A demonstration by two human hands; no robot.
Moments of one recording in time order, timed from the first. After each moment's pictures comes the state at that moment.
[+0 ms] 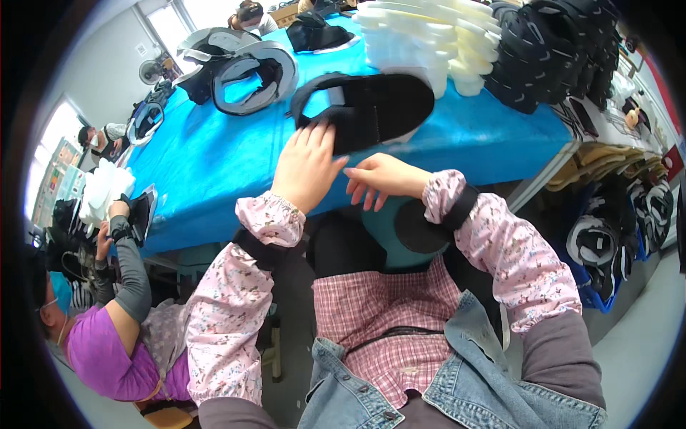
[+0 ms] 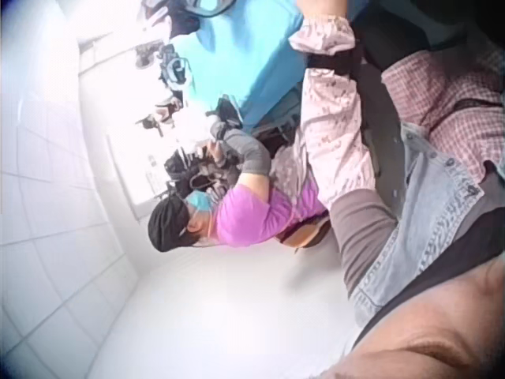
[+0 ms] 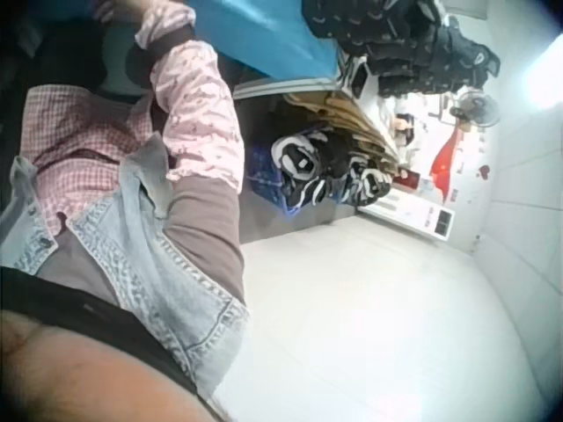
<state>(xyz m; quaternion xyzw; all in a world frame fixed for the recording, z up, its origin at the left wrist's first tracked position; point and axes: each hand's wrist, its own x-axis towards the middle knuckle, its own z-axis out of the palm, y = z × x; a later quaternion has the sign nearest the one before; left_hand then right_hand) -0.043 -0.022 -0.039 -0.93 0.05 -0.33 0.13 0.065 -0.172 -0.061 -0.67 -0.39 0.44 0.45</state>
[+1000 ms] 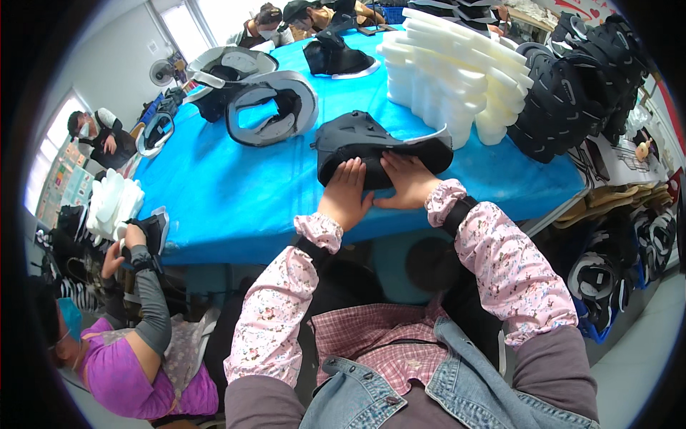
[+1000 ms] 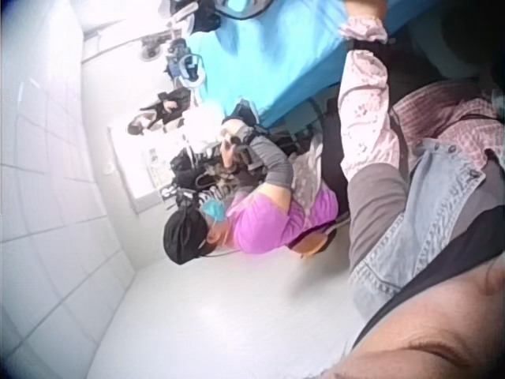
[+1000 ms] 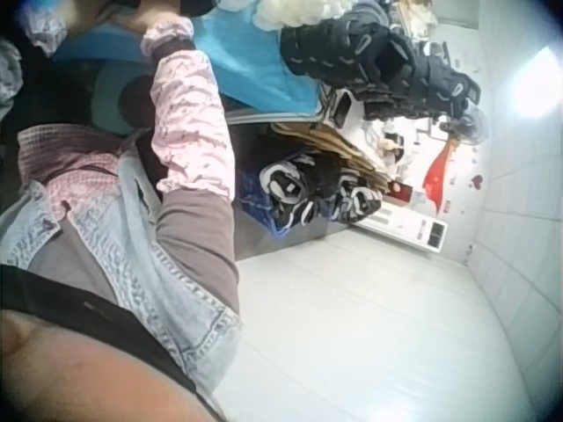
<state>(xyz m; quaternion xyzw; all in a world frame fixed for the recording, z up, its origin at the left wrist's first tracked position) 0.042 0.022 -0.103 -0.97 0.05 -0.22 0.06 0.164 -0.137 -0.068 -0.84 -0.55 0.00 0.02</state>
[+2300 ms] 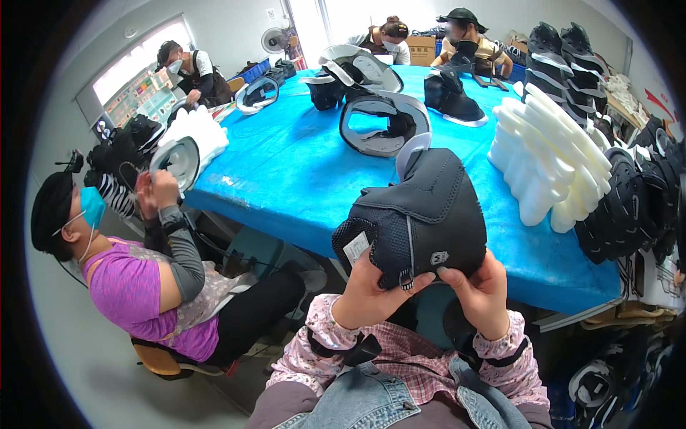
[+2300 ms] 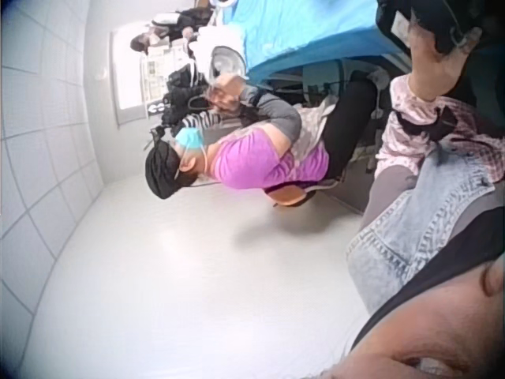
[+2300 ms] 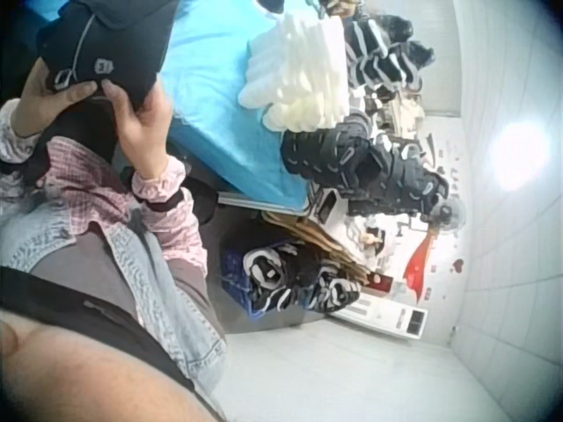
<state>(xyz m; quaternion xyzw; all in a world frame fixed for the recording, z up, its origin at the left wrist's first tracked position) -0.108 -0.060 0.022 -0.72 -0.01 -0.40 -0.56 0.023 -0.179 0.022 -0.47 -0.47 0.22 0.71</state>
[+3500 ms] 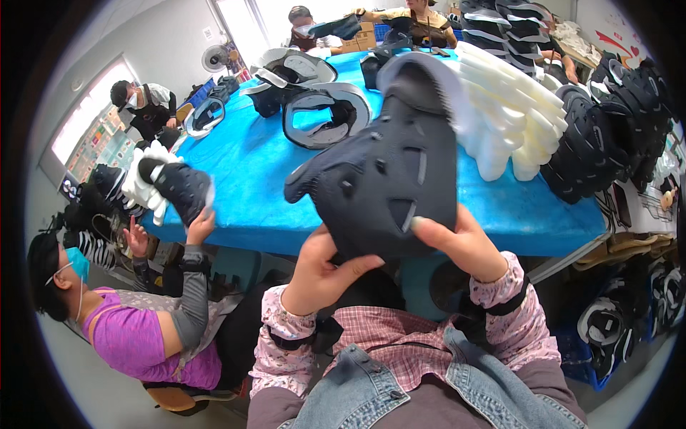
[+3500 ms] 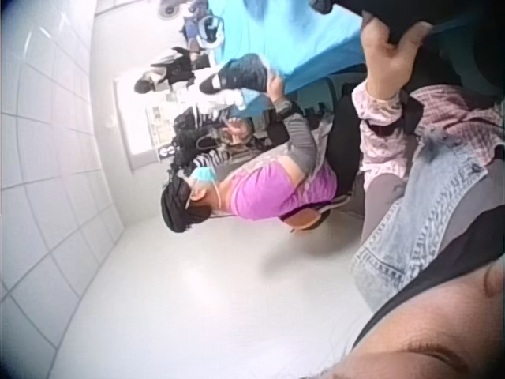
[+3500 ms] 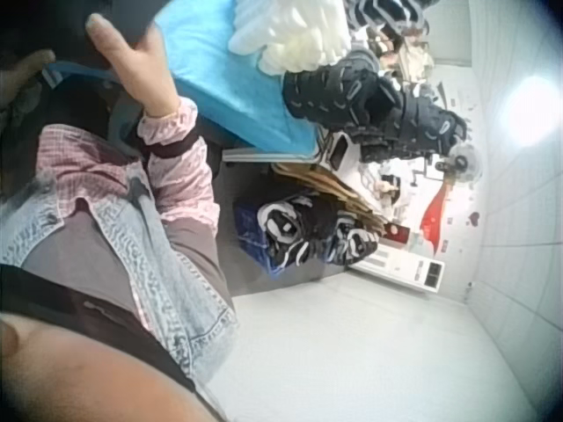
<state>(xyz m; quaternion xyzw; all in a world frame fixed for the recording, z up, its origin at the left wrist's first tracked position) -0.116 -0.040 0.043 -0.76 0.01 -0.29 -0.59 0.043 -0.193 0.056 -0.47 -0.45 0.36 0.67</state>
